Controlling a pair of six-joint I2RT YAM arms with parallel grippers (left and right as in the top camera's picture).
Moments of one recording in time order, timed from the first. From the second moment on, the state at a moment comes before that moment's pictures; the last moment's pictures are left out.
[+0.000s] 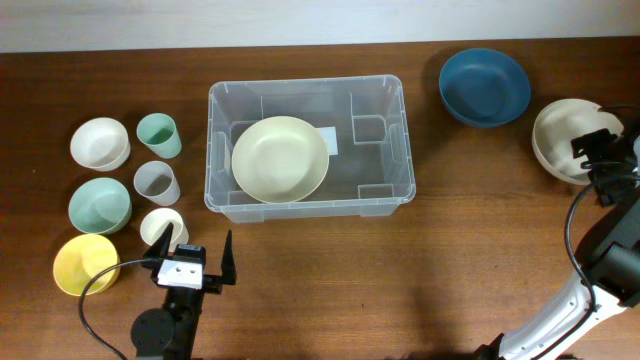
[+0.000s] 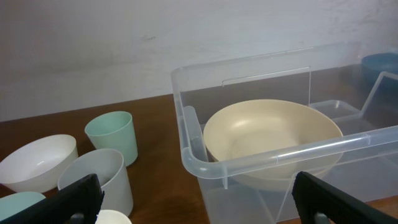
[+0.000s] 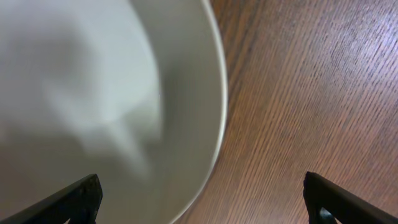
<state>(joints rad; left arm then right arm) 0.00 0.01 0.01 -0.07 0.12 0.11 -0.63 2.16 1.78 -1.01 0.04 0.73</state>
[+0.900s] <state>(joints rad) 0.00 0.01 0.01 -0.07 0.12 0.11 -0.63 2.28 1.78 -0.95 0.04 0.75</state>
